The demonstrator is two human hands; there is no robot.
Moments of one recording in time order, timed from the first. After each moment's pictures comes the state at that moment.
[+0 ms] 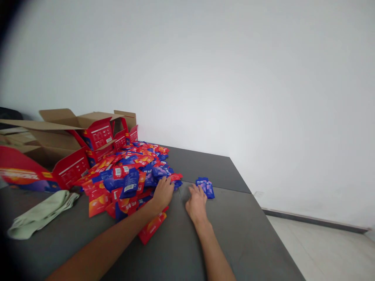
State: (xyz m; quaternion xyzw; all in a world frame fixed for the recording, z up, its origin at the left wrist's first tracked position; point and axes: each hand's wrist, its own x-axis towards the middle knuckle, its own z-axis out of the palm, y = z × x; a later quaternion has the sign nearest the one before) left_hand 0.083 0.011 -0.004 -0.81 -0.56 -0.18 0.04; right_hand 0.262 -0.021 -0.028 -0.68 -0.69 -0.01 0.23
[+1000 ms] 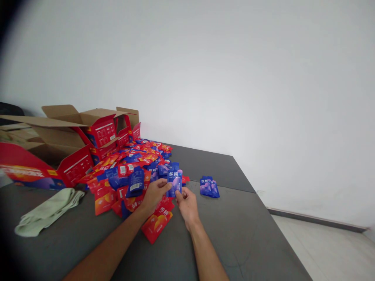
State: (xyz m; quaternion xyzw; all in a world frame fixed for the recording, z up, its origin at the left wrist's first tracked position) left_hand 0.037 -0.011 0.002 -0.51 -0.40 -0.56 -0.52; right_hand 0.185 -0.043 -0.004 -0.47 -0.53 0.46 0.53
